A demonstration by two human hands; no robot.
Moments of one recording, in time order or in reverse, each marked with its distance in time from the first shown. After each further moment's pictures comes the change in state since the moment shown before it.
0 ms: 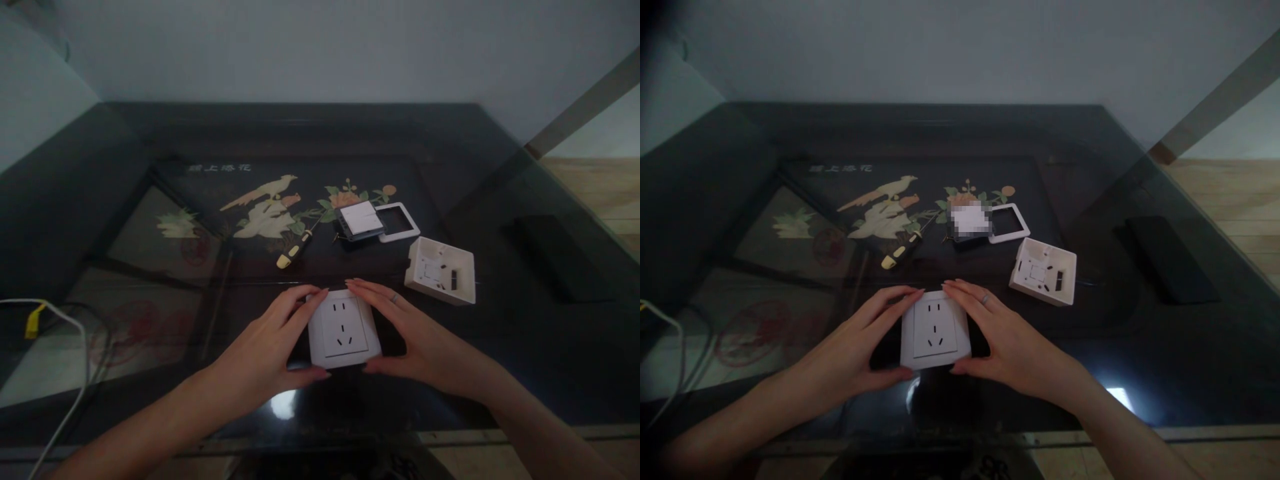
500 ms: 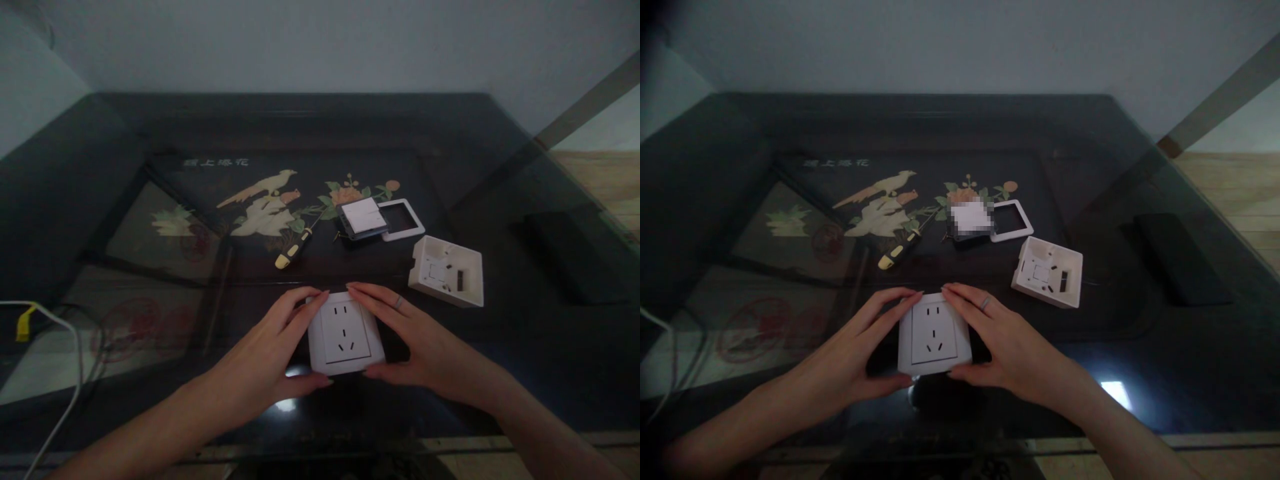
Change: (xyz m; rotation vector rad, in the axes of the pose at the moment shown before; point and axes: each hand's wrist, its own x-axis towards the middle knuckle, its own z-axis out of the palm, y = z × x) left_hand -0.001 0.002 0.001 -0.075 -0.010 -0.010; right_hand 0.002 0.005 0.003 -0.076 -0.033 0.000
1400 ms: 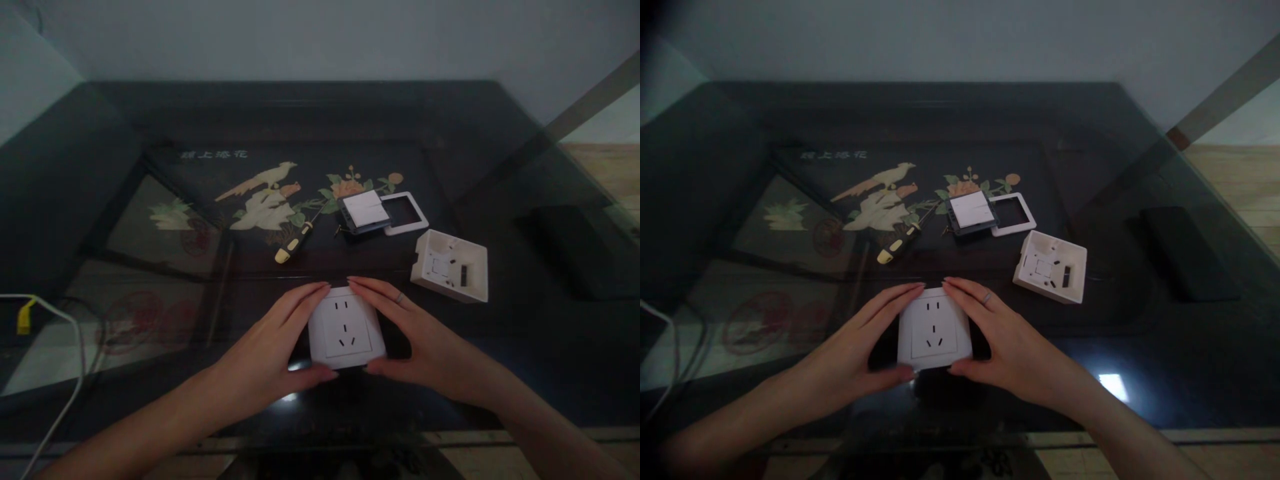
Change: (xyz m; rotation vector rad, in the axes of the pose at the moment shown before) left_hand 0.000 0.001 0.003 -0.079 -0.007 -0.032; right_hand 0.000 -0.005 0.000 0.136 0.003 0.053
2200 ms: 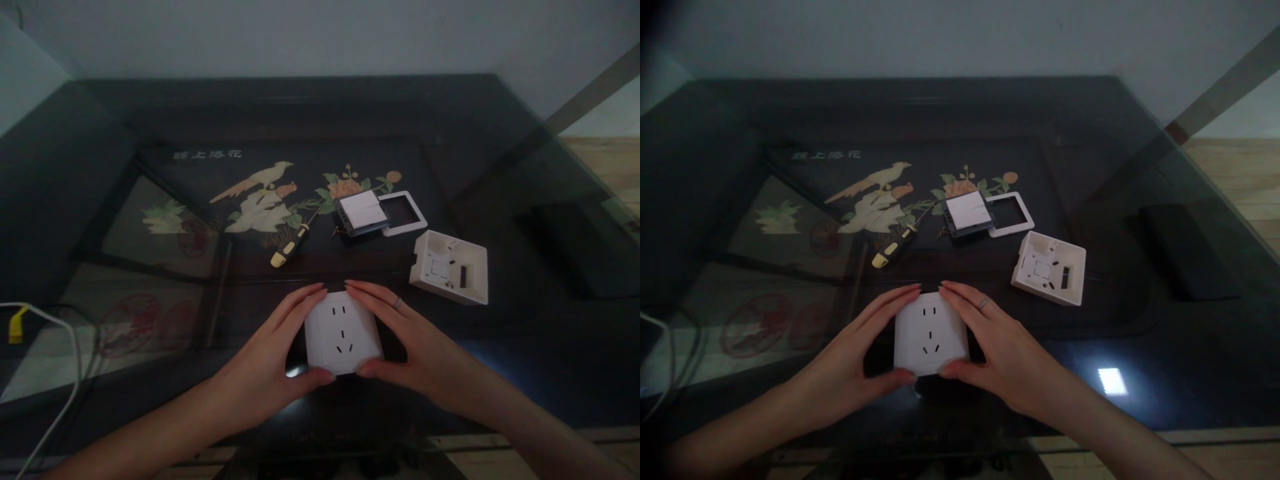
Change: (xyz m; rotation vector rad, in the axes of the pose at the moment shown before) left_hand 0.003 0.007 0.003 -0.100 0.029 -0.116; right_hand 0.000 -0.001 0.006 0.010 0.020 0.042
